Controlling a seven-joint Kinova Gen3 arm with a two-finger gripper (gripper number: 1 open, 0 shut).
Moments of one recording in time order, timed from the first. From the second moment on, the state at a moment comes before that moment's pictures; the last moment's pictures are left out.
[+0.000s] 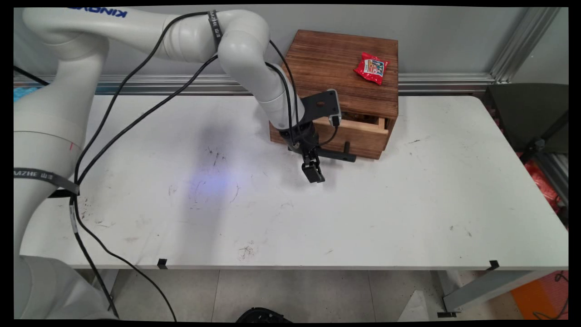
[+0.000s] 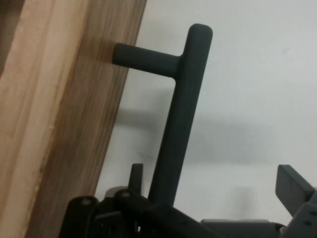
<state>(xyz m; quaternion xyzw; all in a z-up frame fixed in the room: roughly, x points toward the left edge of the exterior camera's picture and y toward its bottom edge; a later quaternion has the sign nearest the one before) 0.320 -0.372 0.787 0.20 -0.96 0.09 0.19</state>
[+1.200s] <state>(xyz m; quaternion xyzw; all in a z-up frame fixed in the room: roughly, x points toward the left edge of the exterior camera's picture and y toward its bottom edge) 0.298 -0.300 0.790 0.23 -0.95 0.04 0.19</state>
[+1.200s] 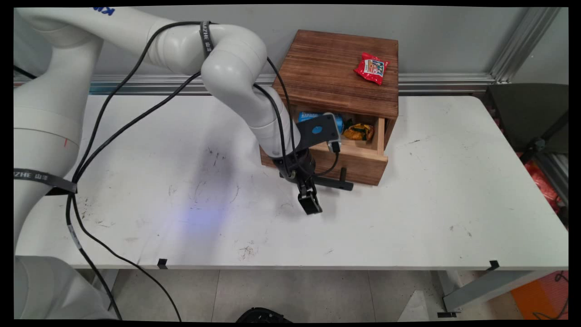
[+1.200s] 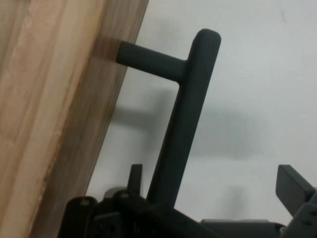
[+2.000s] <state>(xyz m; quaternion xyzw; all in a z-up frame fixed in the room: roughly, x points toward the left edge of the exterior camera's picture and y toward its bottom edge) 0.281 -0.248 0.795 0.25 -0.95 0.02 0.19</state>
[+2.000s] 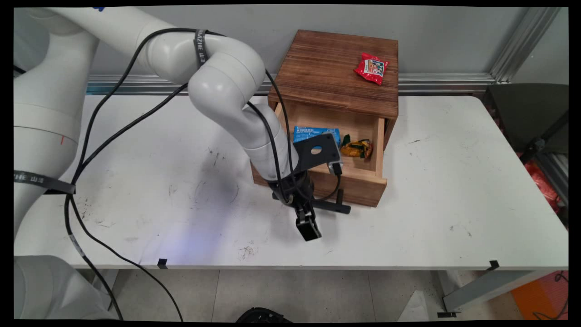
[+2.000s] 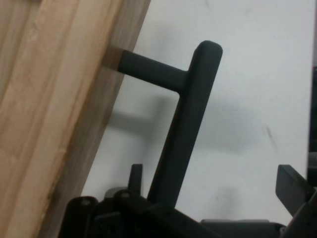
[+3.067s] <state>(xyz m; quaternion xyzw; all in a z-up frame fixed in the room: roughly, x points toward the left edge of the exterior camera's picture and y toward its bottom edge) 0.272 -0.195 0.805 0.27 -0.95 -0.02 0.18</state>
